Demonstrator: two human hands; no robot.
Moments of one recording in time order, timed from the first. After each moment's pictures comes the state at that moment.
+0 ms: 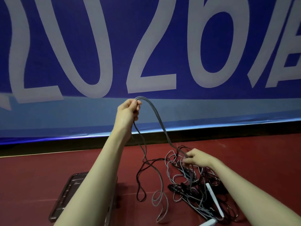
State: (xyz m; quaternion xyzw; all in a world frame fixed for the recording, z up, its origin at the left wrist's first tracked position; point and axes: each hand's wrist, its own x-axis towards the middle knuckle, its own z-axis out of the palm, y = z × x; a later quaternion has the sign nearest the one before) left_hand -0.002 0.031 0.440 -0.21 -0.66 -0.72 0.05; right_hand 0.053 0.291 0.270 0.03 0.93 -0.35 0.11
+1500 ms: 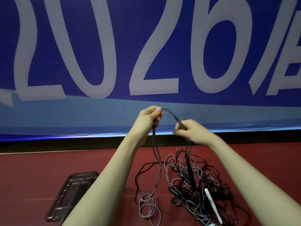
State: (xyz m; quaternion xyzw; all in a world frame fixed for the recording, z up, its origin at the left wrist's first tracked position) left_hand 0.020 0.057 0.437 -0.28 -0.67 -0.69 -0.06; right_hand 0.060 0.251 0.399 -0.07 0.92 -0.37 -0.09
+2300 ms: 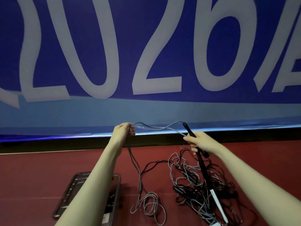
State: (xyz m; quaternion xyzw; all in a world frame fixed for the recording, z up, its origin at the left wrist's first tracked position) left_hand -0.030 -0.013 0.387 -0.04 -0.72 -0.69 -0.02; right_hand 0.054 0.271 0.344 0.03 0.80 -0.60 0.01
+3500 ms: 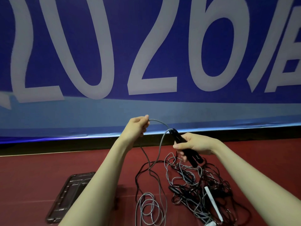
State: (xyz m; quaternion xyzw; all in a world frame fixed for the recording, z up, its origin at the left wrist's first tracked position) left_hand -0.005 0.030 0.408 -0.22 -0.74 -0.63 -0.07; right_hand 0.068 0.260 0.371 -0.06 0.81 -0.55 0.18
